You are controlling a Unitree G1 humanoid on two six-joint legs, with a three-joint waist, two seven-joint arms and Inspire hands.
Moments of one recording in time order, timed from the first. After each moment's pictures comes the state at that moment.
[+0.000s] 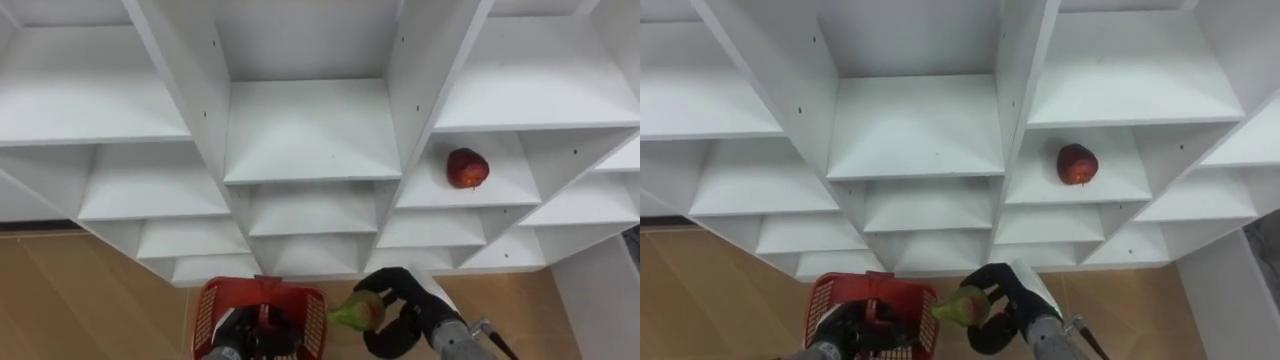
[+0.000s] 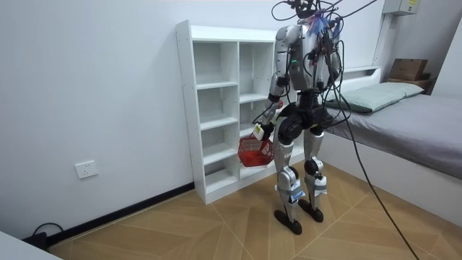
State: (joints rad) left arm -0.12 0.11 -0.37 1.06 -0.40 -0.05 0.04; right arm 0.05 -0.26 0.42 0.55 -0.29 -0.04 -0.06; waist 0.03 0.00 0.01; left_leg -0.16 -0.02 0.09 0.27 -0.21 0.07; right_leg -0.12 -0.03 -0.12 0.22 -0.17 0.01
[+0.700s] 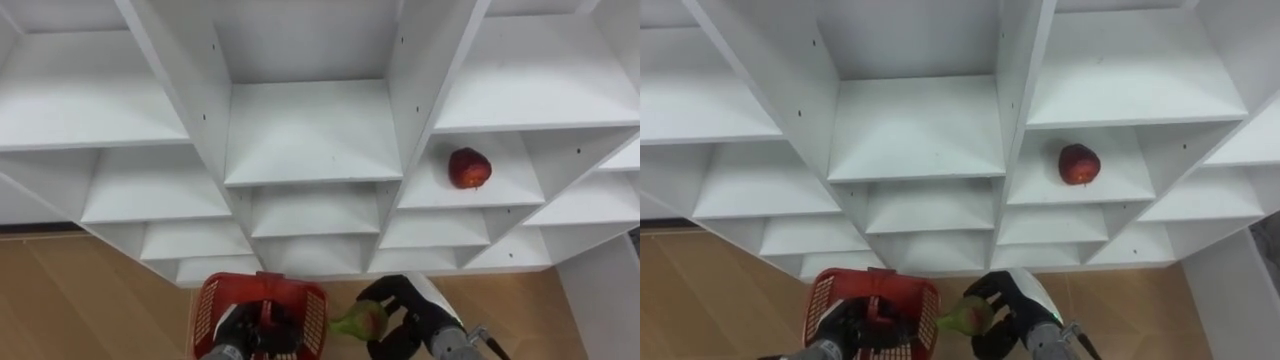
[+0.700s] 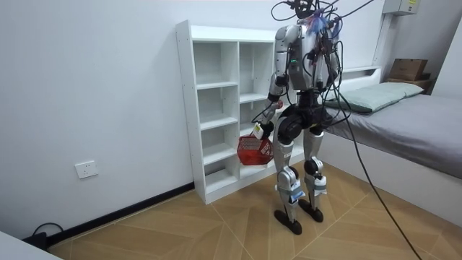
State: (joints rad) left arm -0.12 0.11 -0.41 1.06 -0.40 -0.09 0.04; right arm 0.04 -0.25 0.45 0.62 -0.32 -0.06 -0.09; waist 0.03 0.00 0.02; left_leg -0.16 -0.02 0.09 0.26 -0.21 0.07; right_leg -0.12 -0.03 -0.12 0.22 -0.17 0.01
